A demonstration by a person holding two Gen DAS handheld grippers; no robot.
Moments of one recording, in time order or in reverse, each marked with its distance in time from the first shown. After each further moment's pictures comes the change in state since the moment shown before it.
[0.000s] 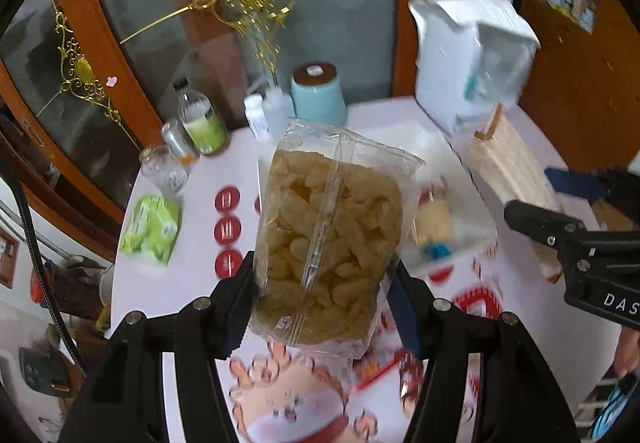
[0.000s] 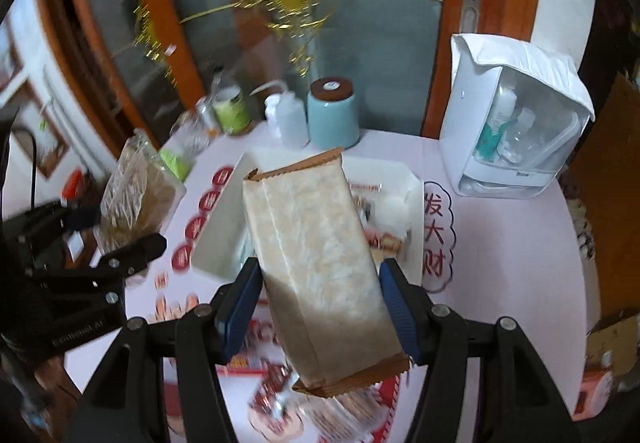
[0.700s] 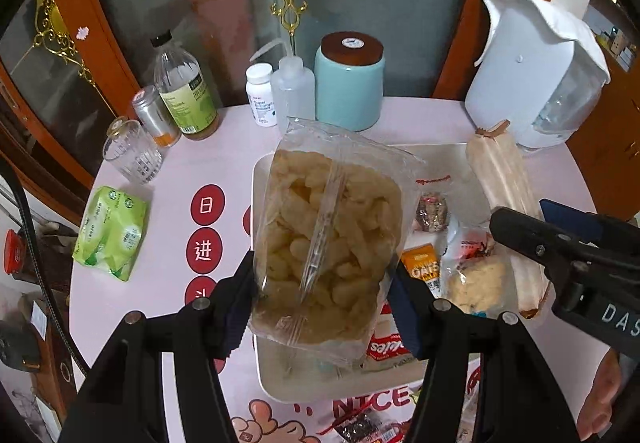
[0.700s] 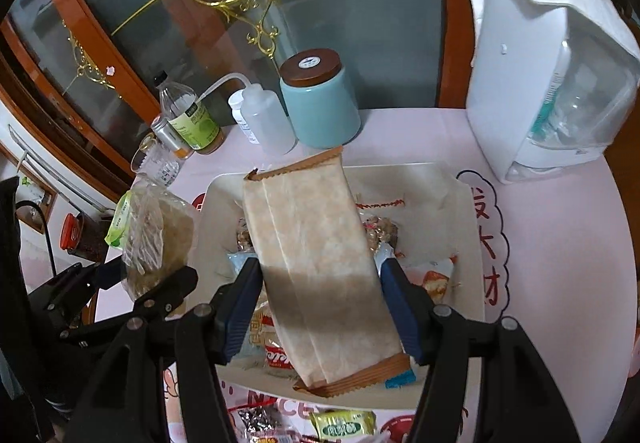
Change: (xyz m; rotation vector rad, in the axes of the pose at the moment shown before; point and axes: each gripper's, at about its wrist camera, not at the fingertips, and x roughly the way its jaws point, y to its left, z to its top) left arm 0.146 0.040 0.047 -0.128 0.109 -0.032; right arm 0.131 -0.012 0.055 0.167 0.101 0.037
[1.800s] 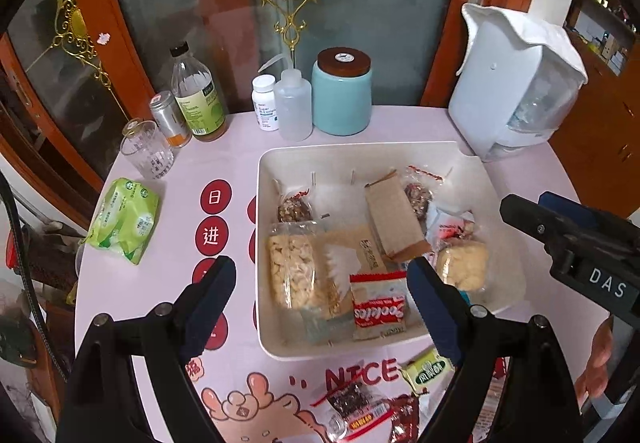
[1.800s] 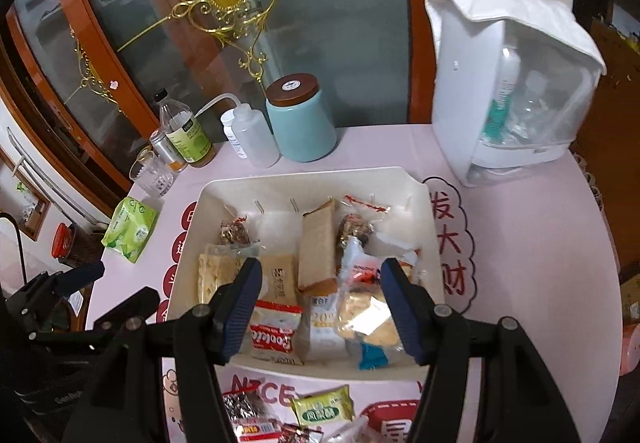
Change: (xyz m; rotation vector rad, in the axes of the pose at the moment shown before) left arm -0.062 -0.008 -0.038 -0.003 -0.062 -0.003; right arm -0.055 -0.016 -0.034 0.007 -0.103 -0.050
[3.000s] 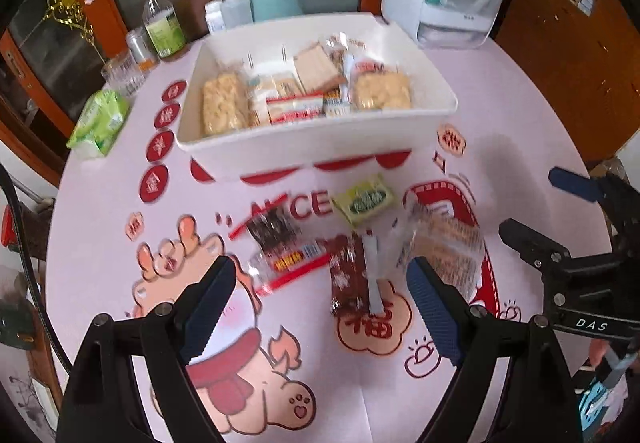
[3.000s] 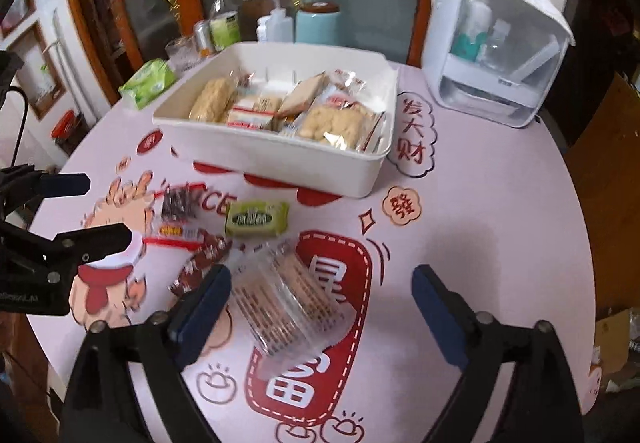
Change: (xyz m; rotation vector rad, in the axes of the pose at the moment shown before) left arm -0.031 -0.083 -0.197 0.084 0.126 -0.037; right arm -0.047 -0.056 -0.201 -0.311 0.046 -0.027
